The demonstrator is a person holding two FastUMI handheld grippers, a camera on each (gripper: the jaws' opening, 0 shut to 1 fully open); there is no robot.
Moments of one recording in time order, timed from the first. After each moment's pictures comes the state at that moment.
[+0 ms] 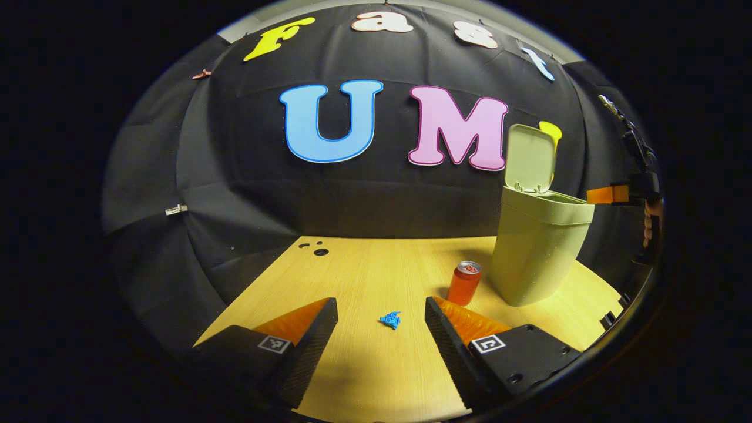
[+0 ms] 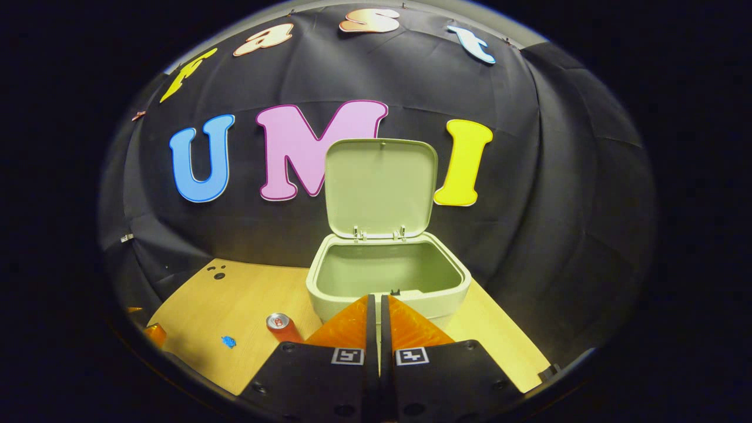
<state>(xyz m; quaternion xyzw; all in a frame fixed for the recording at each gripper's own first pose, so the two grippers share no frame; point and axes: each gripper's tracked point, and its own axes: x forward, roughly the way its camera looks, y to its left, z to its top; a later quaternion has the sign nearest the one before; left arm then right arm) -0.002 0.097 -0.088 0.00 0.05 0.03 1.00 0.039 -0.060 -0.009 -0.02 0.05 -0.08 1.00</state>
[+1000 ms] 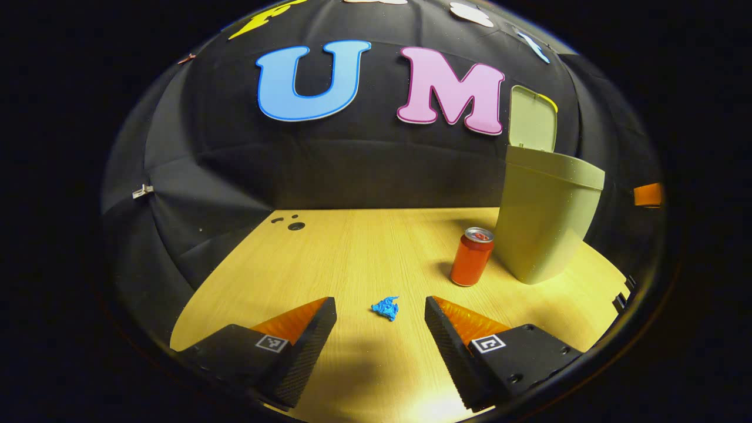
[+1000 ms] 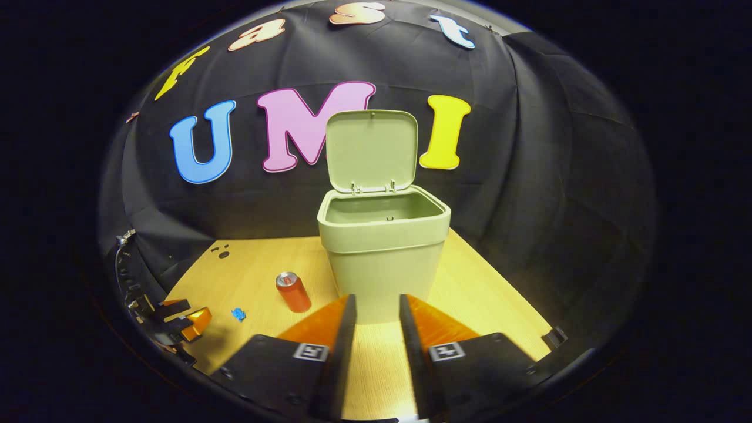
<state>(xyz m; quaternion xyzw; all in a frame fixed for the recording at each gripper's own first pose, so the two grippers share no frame) 0.088 0.096 -0.164 0.00 0.12 -0.02 0.99 -0.040 -0.054 -0.066 0.01 0.12 -0.11 0.99</state>
